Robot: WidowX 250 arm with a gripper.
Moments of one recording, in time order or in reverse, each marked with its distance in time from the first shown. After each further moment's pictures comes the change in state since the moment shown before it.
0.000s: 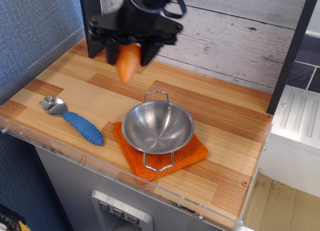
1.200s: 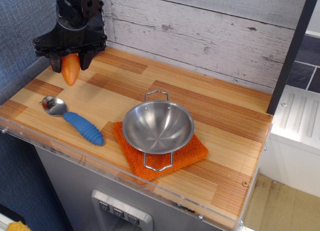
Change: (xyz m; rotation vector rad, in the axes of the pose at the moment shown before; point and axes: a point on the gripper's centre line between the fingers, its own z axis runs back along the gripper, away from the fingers) arm 0.053 0.064 -0.126 0.031 0.020 0.159
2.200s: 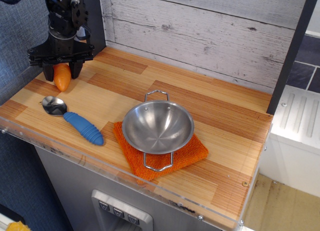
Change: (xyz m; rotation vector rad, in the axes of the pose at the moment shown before) arm 0.009 0.010 -0.051 0.021 0.106 0.027
